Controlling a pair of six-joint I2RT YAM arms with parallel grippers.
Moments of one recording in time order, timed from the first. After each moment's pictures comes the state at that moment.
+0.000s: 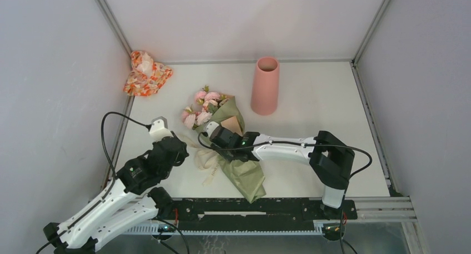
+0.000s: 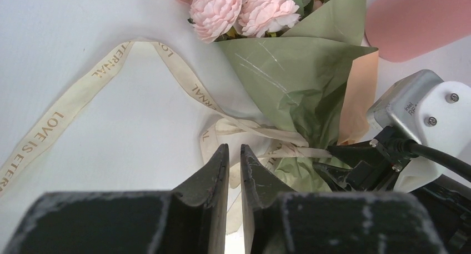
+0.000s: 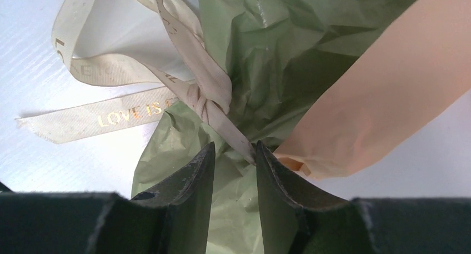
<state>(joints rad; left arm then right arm) -0.80 0.61 0.71 -0.81 -0.64 -0.87 1.14 1.79 1.26 -0.43 0.25 0.08</state>
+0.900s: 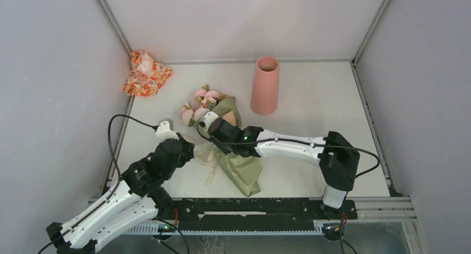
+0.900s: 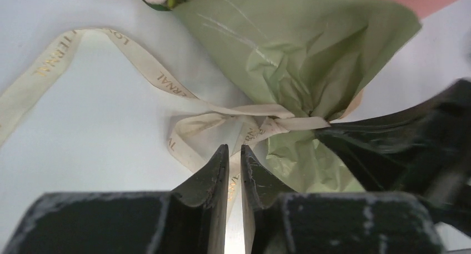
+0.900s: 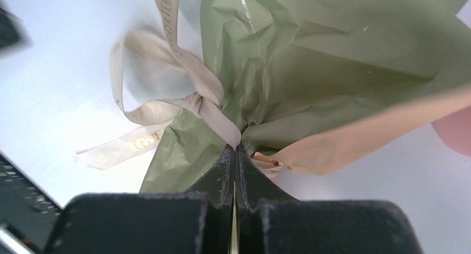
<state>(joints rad) -0.80 0.56 0.61 -0.68 -0.55 -0.84 1.14 1.78 1.33 -0.43 0.29 0.10</state>
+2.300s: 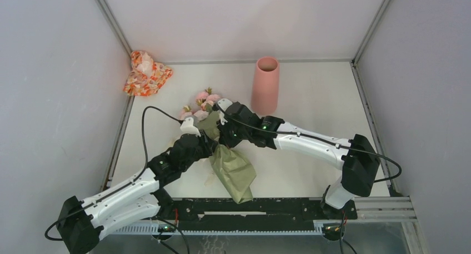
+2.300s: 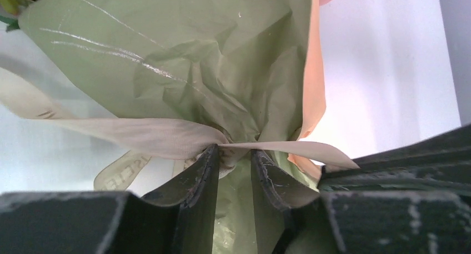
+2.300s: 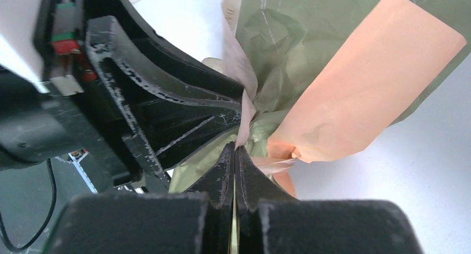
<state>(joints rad) -0.80 0.81 0.47 -0.17 -0.33 -0.76 1.03 1.60 1.30 -0.42 -0.06 0.32</state>
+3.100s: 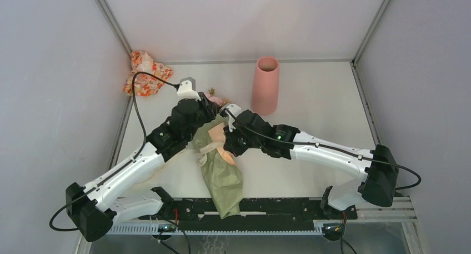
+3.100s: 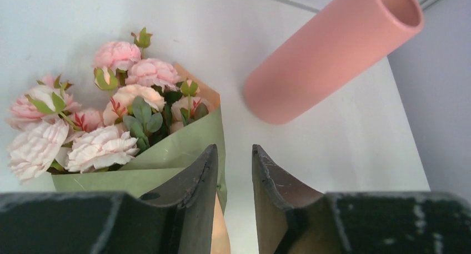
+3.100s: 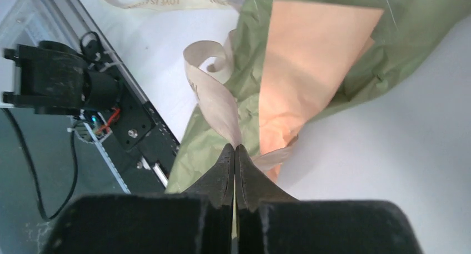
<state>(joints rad) -0.72 1.06 0.92 -0.20 -0.45 -0.61 1.08 1.43 1.20 -0.41 -0.04 0.36</state>
